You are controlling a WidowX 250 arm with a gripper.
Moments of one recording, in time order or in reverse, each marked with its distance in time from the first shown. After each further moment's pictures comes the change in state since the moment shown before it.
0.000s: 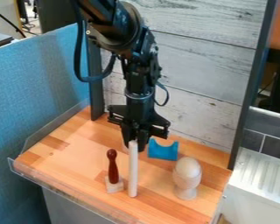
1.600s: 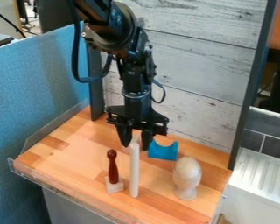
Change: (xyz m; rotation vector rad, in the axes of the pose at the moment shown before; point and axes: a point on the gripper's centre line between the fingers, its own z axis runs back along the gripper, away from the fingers) arm 0.004 0.002 -0.004 -0.041 -0.002 0.066
